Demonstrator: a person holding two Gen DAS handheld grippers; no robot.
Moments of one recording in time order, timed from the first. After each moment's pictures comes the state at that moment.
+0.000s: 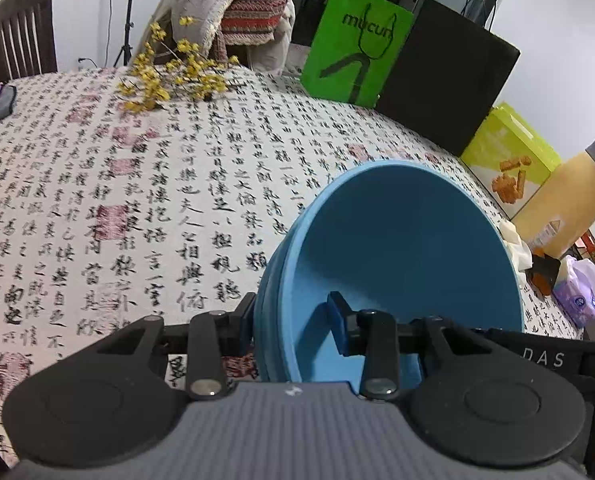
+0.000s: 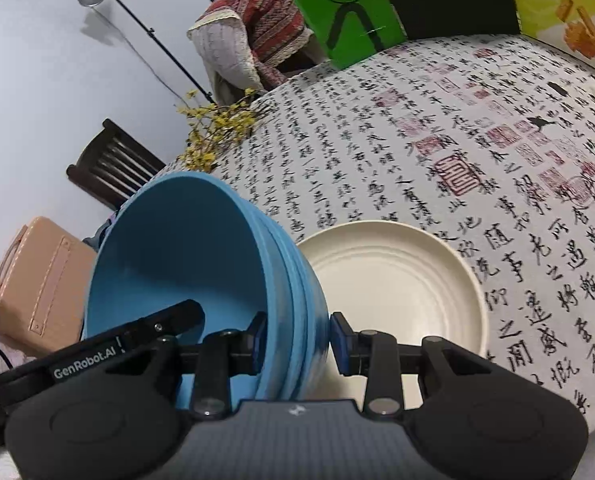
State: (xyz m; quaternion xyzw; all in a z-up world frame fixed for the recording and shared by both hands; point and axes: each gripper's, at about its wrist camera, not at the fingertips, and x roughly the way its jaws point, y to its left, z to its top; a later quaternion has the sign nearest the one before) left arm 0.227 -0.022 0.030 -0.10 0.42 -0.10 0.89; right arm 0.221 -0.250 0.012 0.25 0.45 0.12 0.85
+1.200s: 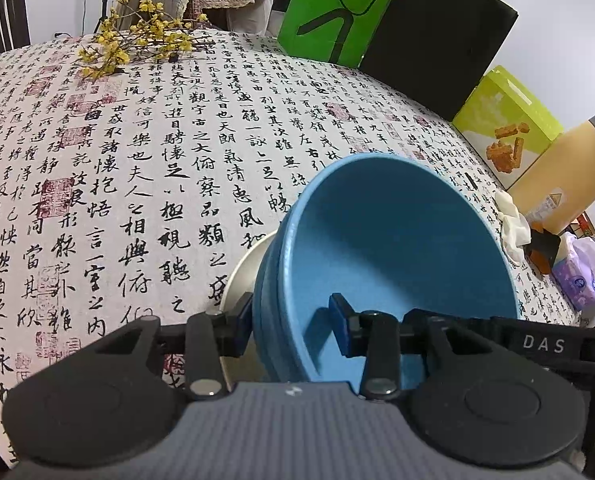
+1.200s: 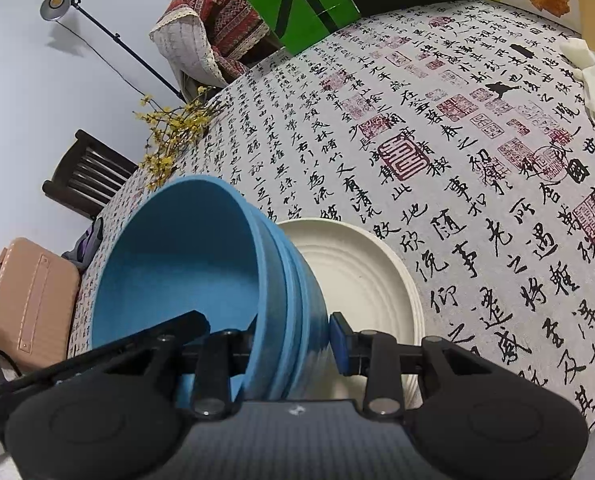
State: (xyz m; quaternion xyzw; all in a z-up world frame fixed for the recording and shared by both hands) left arm 0.252 -0.057 0.002 -0.10 0.47 -0.13 0.87; right arm 0.240 -0.293 -0.023 0.27 0.47 0.11 0.83
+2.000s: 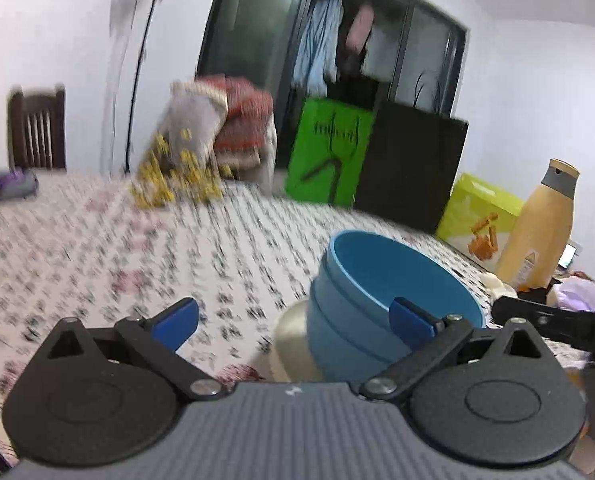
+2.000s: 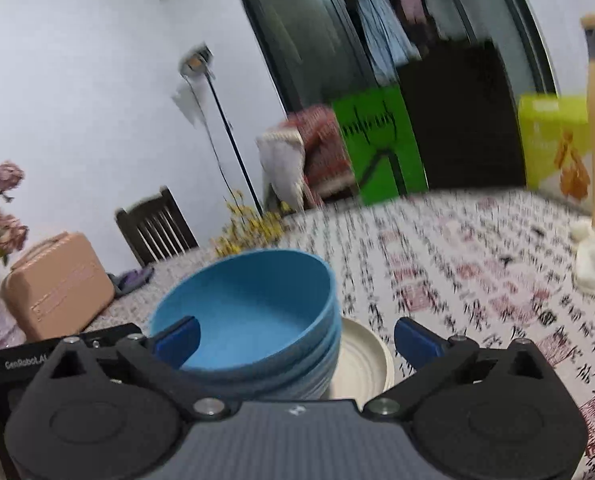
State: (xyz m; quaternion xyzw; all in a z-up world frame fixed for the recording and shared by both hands) left arm 0.116 -0.030 0.014 -0.07 0.20 -0.10 0.97; right arm 0.117 -0.309 0.001 0.15 0.19 0.17 0.95
